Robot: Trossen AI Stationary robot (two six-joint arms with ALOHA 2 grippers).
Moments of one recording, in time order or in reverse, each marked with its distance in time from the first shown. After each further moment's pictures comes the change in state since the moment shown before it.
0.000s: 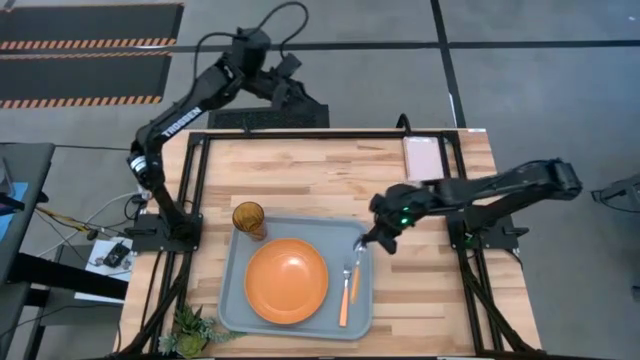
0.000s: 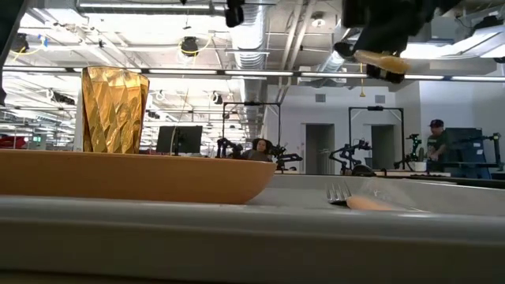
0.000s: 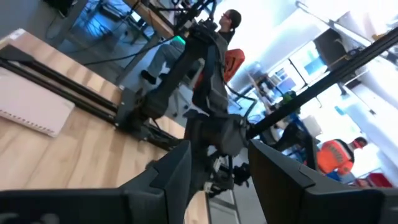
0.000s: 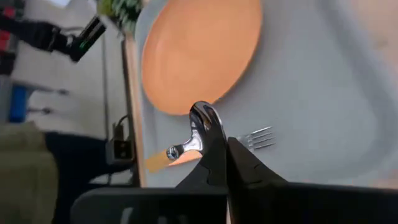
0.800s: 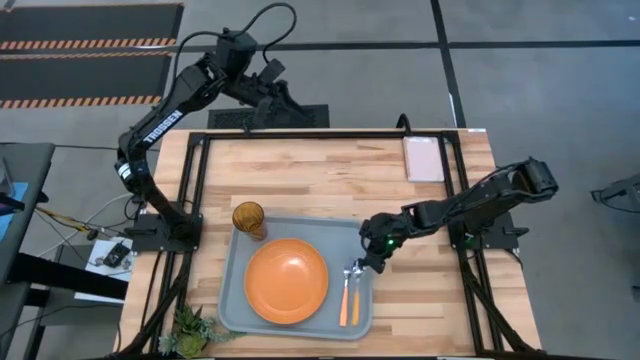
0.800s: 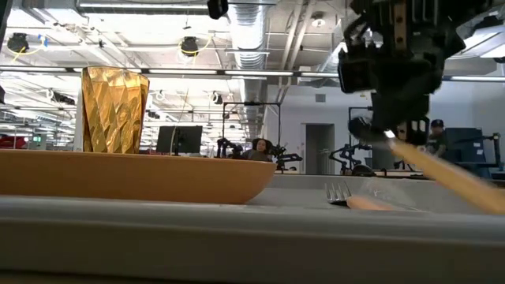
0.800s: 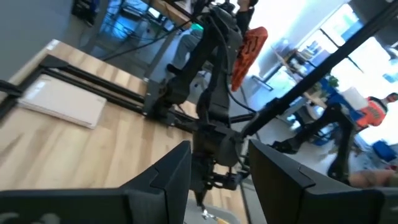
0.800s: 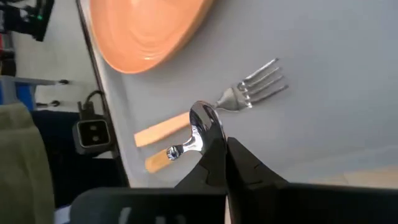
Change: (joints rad) left arm 0.010 -0.097 0.000 -0.256 -0.075 0.293; right arm 0.094 0.245 -0.168 0.314 -0.063 0.230
